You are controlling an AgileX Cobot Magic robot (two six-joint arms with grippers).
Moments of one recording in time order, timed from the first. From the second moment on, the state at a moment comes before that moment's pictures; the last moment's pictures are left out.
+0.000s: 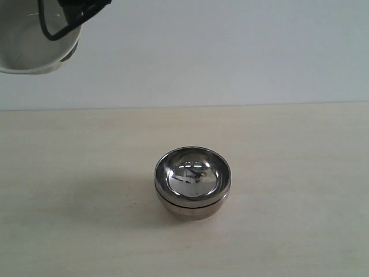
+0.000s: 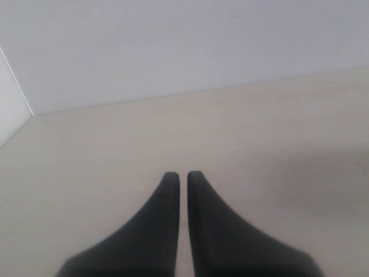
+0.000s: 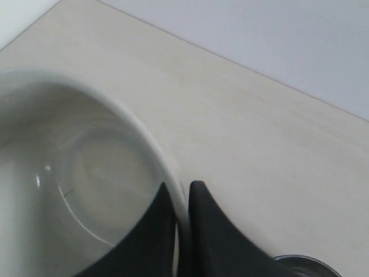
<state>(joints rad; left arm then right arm) 0.05 0.00 0.00 0.05 0.26 0.09 0.94 2.07 -2.51 -0.20 1.23 0.34</state>
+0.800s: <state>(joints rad) 0.05 0.00 0.00 0.05 0.26 0.09 0.75 1.67 -1.99 -0.17 1.23 0.27</state>
